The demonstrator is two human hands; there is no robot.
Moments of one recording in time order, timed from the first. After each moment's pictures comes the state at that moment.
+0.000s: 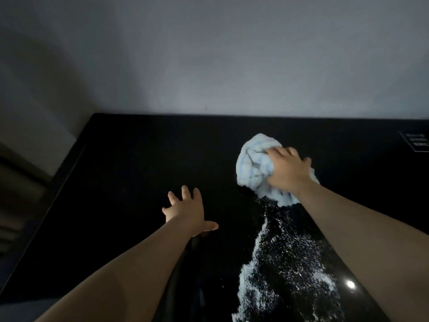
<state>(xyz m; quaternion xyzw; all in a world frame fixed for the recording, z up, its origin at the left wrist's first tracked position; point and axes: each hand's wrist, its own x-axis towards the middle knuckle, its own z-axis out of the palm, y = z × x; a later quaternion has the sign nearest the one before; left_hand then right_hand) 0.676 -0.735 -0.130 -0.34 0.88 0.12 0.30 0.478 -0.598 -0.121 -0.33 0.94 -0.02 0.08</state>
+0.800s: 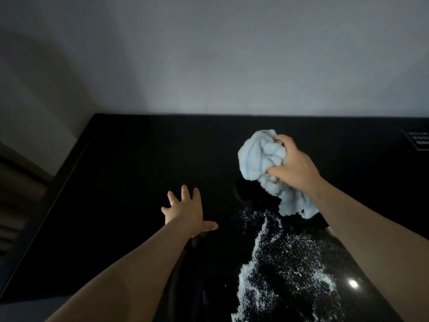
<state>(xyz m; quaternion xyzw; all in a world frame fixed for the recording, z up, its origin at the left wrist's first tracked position) 0.680 -0.734 -0.131 -0.34 0.89 0.13 0.29 0.484 -0.579 -0.098 -0.27 0.90 -0.31 0.16</state>
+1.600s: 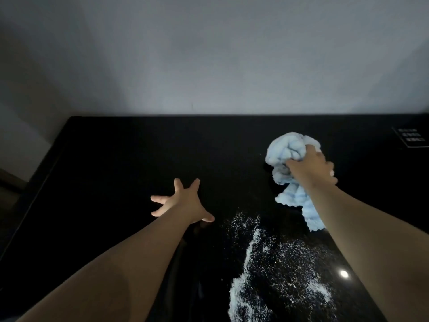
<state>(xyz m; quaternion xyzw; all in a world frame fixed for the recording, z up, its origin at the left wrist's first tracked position) 0.629 -0.742 -0.120 -0.40 0.84 0.22 0.30 0.430 -0.563 -0.131 -0.01 0.97 -0.19 0.13</state>
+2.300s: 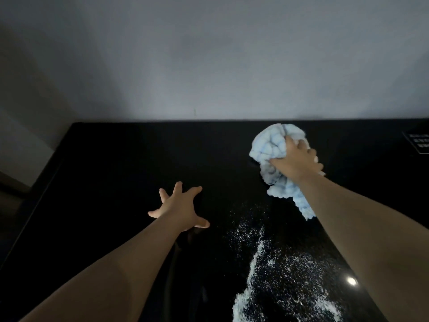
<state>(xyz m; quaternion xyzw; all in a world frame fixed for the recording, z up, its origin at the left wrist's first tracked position) 0.634 -0.763 -0.124 -0.35 0.87 0.24 0.25 0.409 -0.604 -0.135 -0.13 0.97 -0.11 0.15</state>
